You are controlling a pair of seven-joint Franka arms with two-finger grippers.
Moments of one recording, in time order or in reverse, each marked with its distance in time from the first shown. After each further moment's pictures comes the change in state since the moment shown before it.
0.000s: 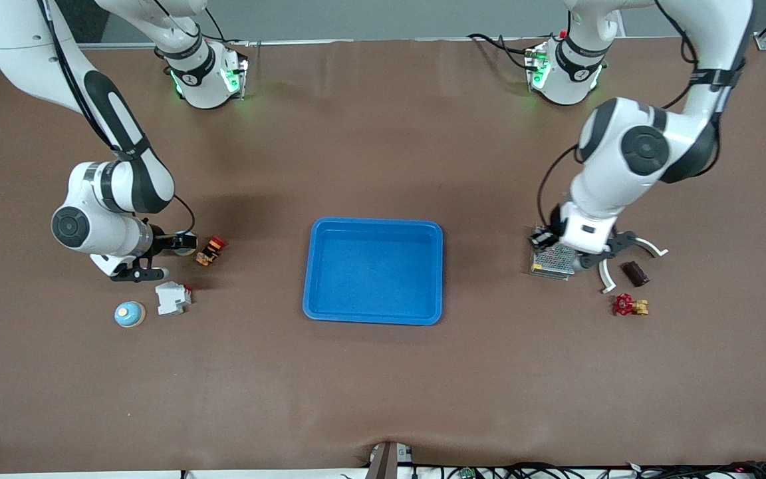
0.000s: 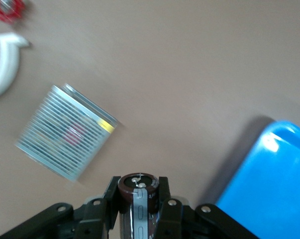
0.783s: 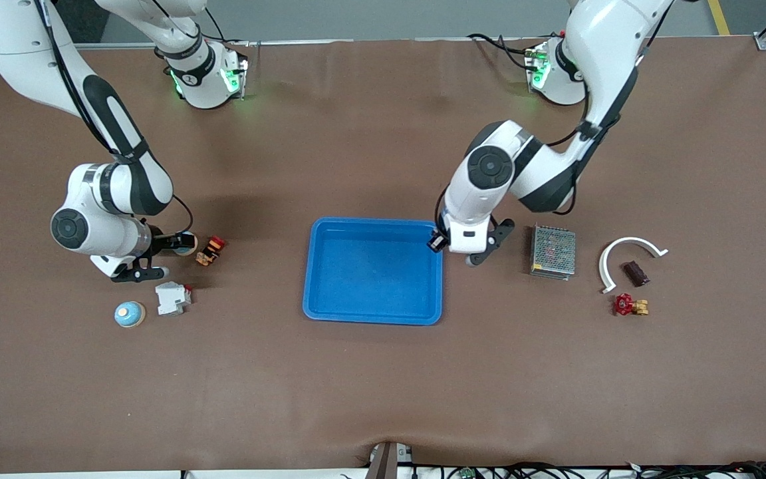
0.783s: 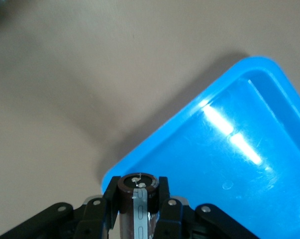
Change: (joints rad) left arm -0.287 0.318 0.004 0.243 0.117 0.001 -0.657; right arm -0.009 0.006 -0.006 -0.001 0.000 0.002 -0.056
